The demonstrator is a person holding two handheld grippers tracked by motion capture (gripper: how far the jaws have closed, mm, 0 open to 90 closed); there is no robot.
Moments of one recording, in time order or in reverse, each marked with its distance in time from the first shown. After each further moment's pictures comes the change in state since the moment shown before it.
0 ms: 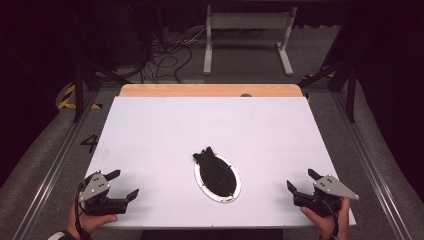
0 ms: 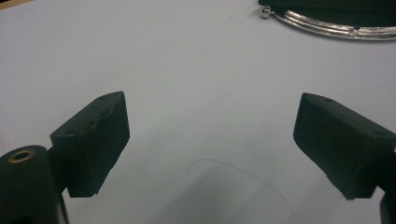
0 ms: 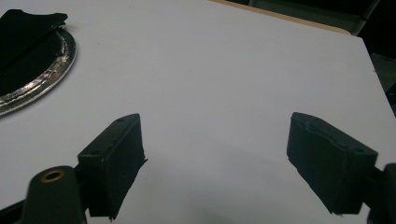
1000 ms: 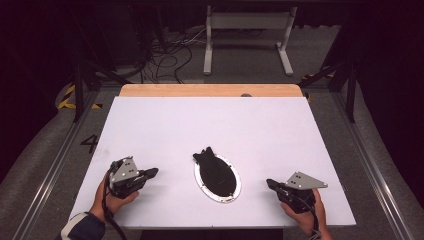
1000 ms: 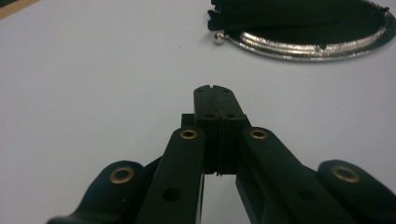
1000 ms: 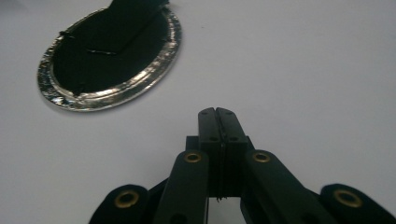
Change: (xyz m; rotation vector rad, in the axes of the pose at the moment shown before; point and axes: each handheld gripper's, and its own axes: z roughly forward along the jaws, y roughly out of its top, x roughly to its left) left arm -0.009 0.052 0.065 0.030 -0.184 0.158; right arm 0.046 0.017 0.032 0.101 0.309 -0.082
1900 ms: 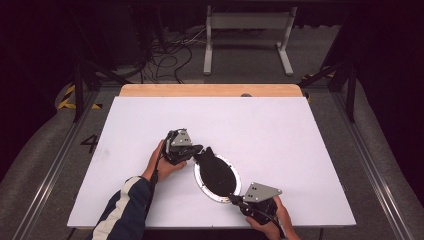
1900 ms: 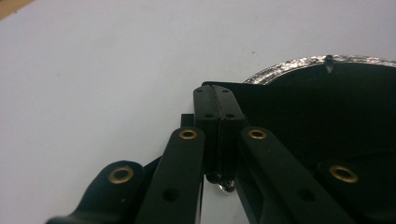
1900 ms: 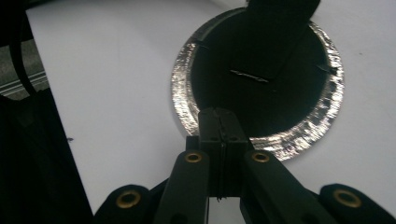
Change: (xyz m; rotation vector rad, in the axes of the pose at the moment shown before) left arm 0.012 0.077 0.126 0.040 -0.105 0.048; right arm 0.080 0.025 0.045 0.049 0.221 -0.145
